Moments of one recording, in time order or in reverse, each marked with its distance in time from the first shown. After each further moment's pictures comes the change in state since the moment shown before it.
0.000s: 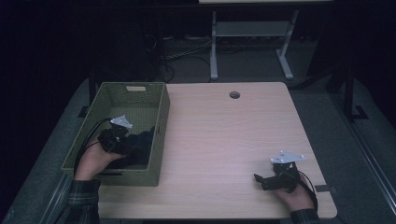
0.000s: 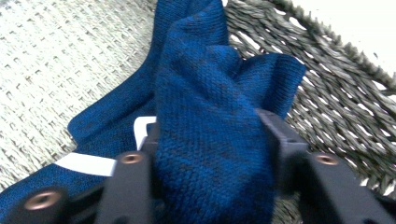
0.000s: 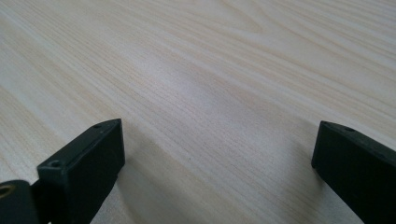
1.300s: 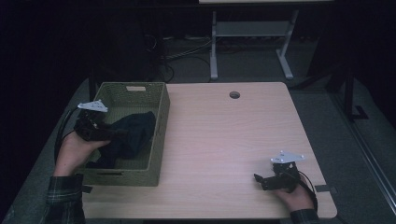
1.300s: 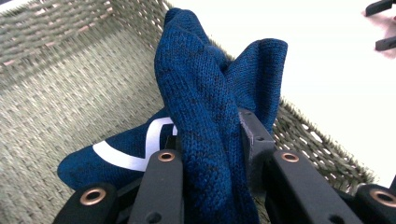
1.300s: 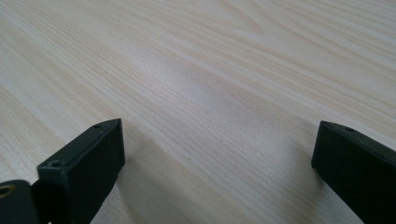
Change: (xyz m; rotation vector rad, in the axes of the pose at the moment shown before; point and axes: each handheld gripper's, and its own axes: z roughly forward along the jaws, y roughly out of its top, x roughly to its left) left arm 0.015 0.007 -0.072 -0.200 -0.012 -0.075; right arm 0.000 0.000 0.000 -0.001 0.000 -0.001
